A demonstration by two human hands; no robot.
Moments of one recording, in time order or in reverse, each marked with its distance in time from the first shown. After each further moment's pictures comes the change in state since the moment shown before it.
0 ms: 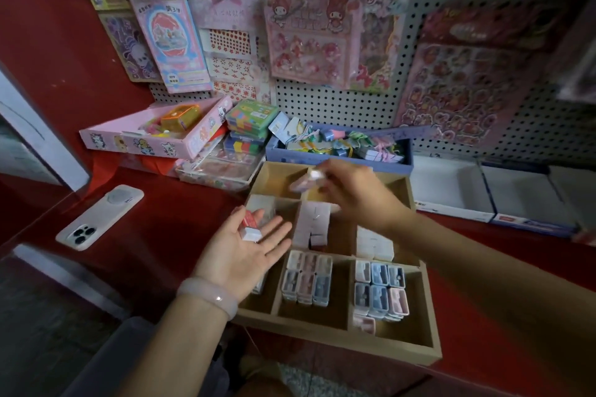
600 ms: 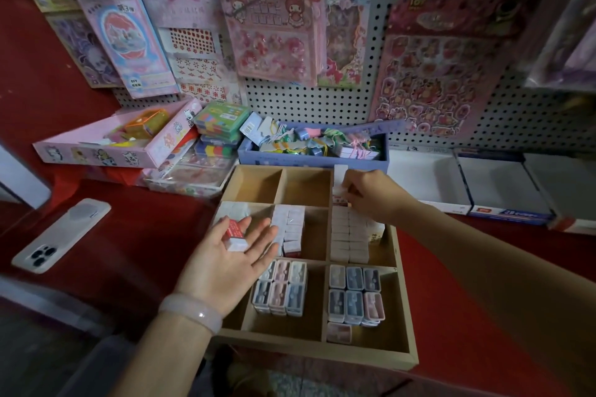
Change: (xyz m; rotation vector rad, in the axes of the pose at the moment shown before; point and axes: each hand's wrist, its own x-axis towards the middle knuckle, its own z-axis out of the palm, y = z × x) left_hand 0.011 -0.019 0.011 0.016 -0.032 -0.031; right_hand -0.018 0.076 -0.025 -0.311 -0.314 0.439
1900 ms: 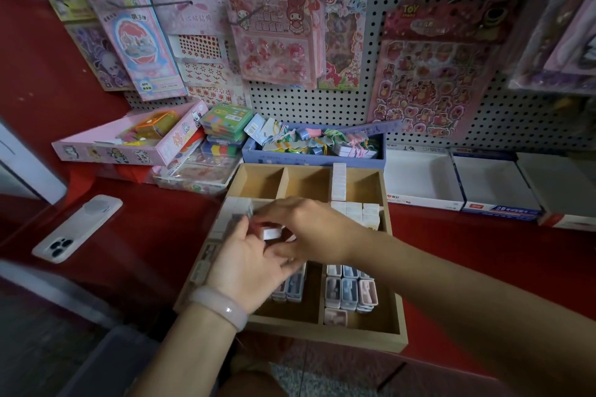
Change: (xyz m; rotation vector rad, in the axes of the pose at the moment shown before) left_hand -0.014 -0.024 0.014 0.074 -0.083 -0.055; right_hand -0.042 -0.097 0.013 0.136 0.043 -0.634
